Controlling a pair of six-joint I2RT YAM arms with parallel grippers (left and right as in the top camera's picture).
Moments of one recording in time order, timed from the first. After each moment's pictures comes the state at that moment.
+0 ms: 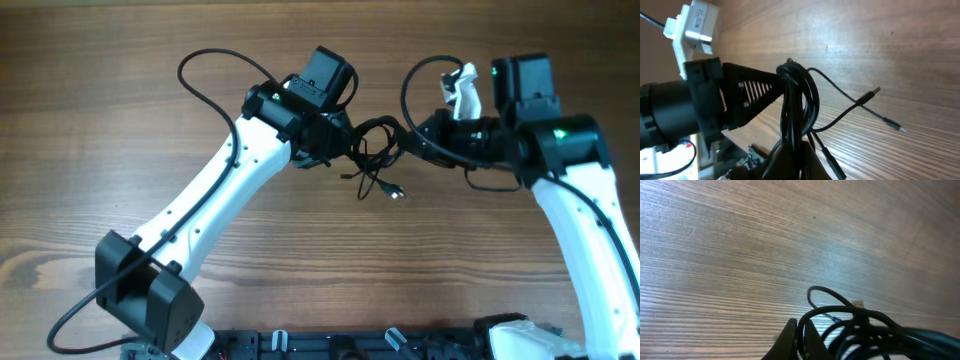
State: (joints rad) left arm -0.59 1.75 1.61 -1.06 0.11 -0.92; right arm 0.15 1.36 1.34 -1.02 -0.66 0.40
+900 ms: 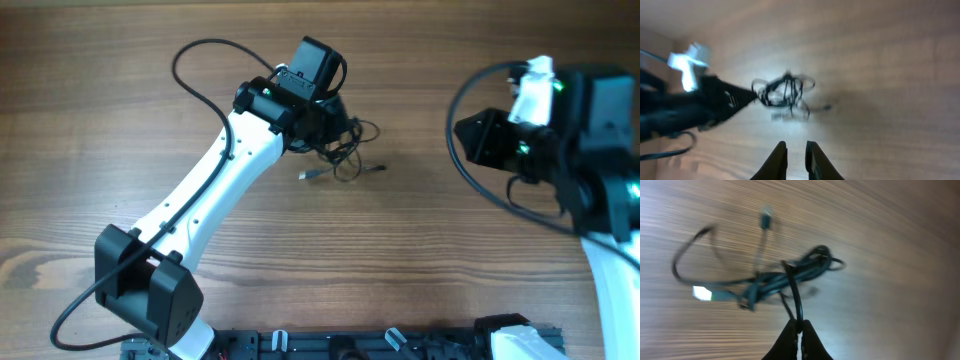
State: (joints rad) left arm -0.54 1.76 1.58 -0.90 0.17 -0.83; right arm 0.12 1.23 1.50 -1.16 -0.31 0.40
